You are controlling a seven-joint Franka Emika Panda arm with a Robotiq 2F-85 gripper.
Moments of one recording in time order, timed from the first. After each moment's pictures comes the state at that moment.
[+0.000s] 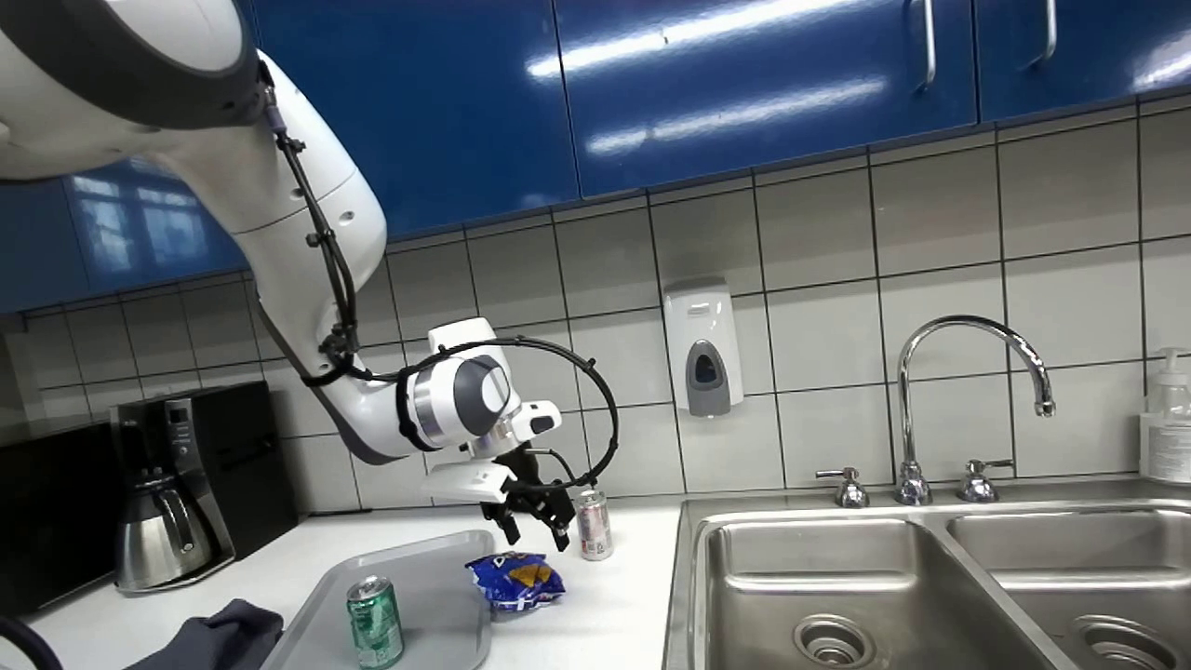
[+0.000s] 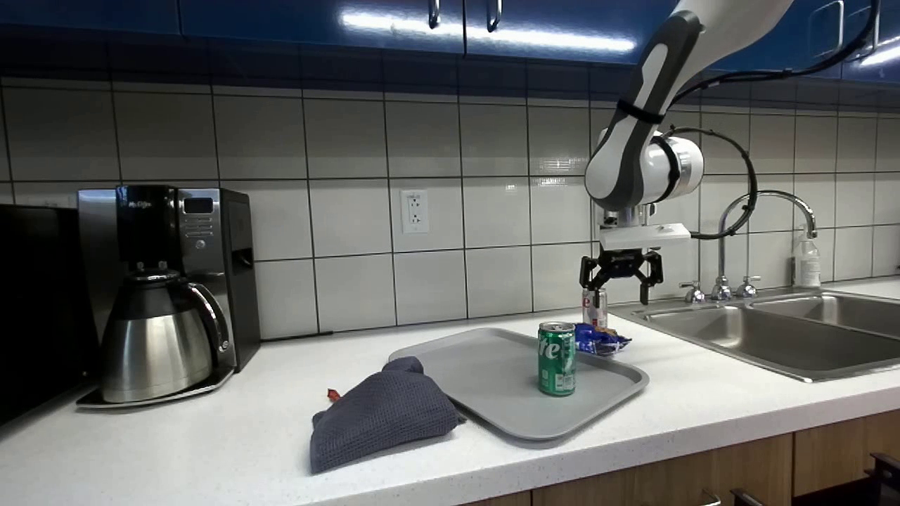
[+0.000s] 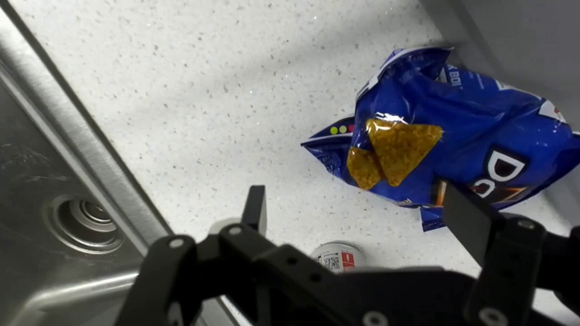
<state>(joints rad) 0.00 0.23 -0.09 -2.29 -0.18 2.71 0.34</state>
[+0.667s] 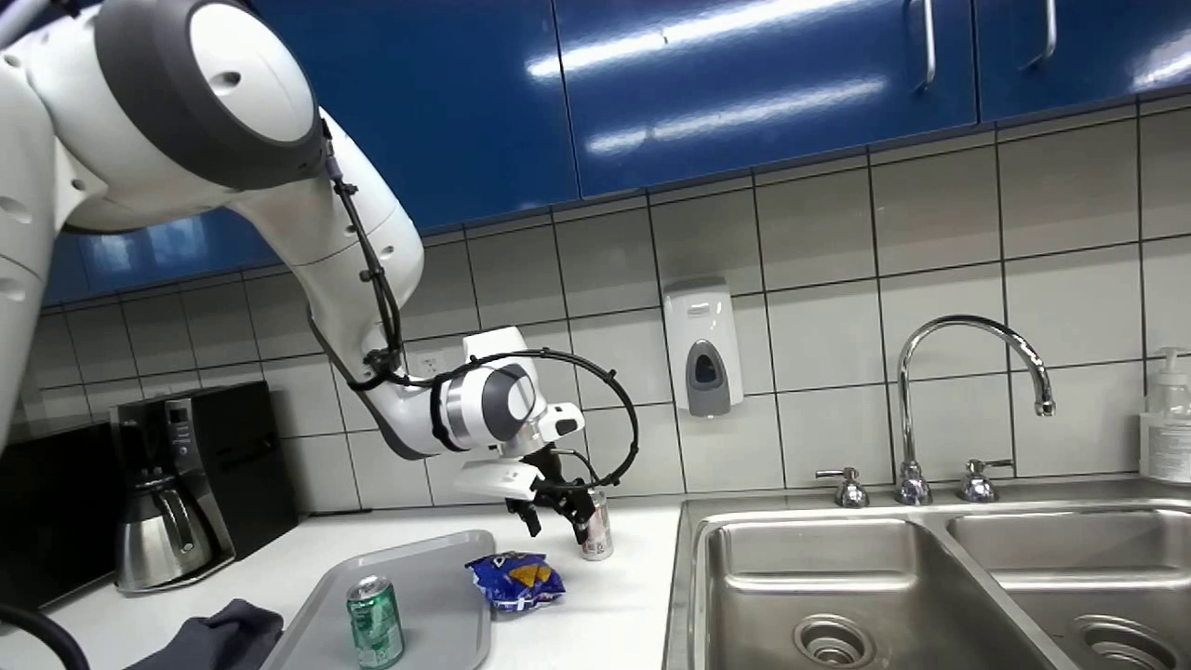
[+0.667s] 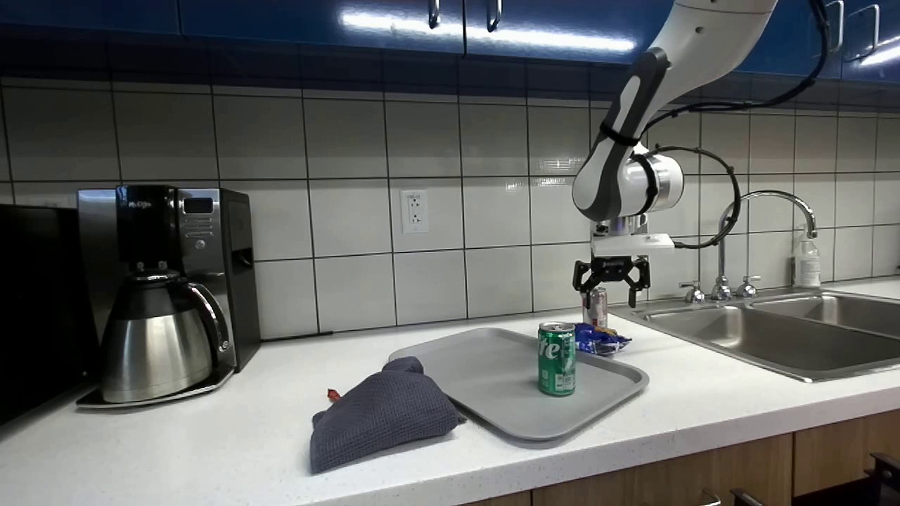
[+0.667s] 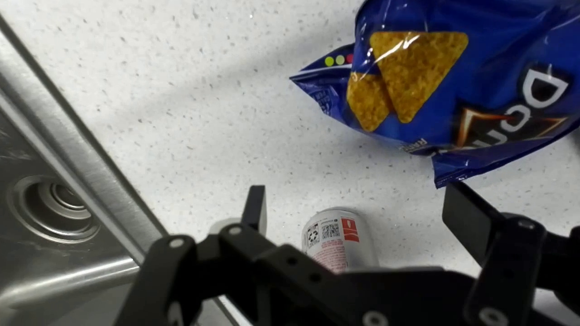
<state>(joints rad) -0.01 0.38 -0.09 -2.12 -0.08 2.71 0.26</state>
